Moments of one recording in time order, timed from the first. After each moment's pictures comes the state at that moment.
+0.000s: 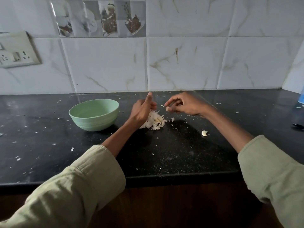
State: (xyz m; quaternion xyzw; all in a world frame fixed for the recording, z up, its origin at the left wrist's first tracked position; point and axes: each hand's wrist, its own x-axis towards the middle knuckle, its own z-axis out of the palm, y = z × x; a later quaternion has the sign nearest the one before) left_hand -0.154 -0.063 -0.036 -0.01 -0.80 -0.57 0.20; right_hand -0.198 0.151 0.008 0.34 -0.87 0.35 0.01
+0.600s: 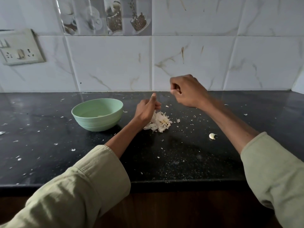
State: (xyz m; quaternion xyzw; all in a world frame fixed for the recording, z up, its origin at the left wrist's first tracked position) left_hand -0.166 -0.065 -0.040 0.00 -0.79 -0.59 0.20; right_hand -0.198 0.123 0.040 0.36 -0.87 0.16 0.28
